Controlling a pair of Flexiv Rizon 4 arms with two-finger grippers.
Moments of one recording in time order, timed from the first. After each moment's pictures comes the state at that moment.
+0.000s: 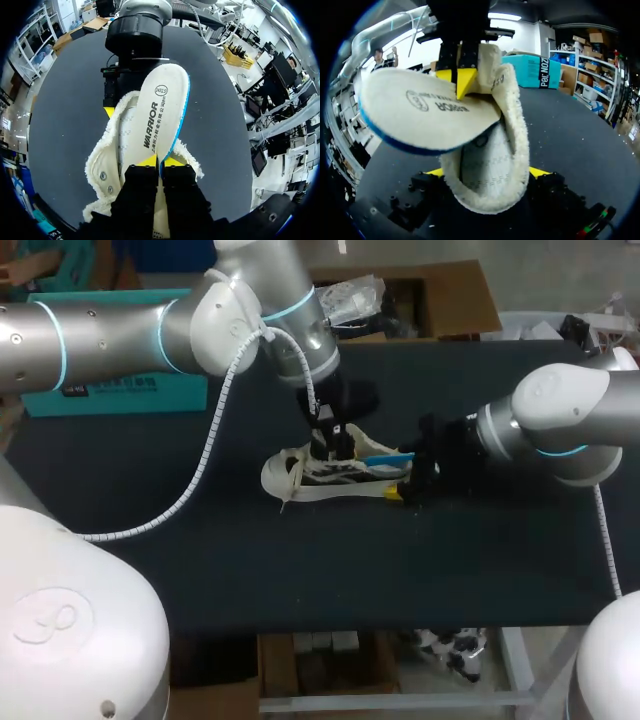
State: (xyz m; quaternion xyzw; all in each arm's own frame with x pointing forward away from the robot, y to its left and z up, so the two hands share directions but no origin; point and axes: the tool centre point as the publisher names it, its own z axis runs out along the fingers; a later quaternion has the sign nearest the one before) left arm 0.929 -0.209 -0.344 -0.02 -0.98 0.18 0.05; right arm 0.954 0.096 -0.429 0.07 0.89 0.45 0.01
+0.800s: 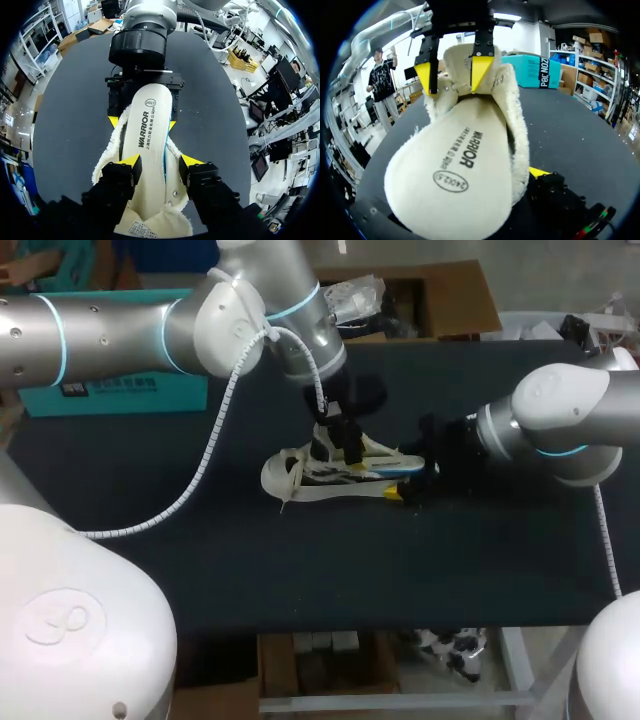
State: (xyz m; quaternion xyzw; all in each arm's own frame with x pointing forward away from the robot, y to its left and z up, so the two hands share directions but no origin) left arm 0.924 -0.223 -0.332 -0.01 -0.98 0.19 0.03; right arm 0.954 0.096 -0.429 0.07 0.89 0.45 0.01
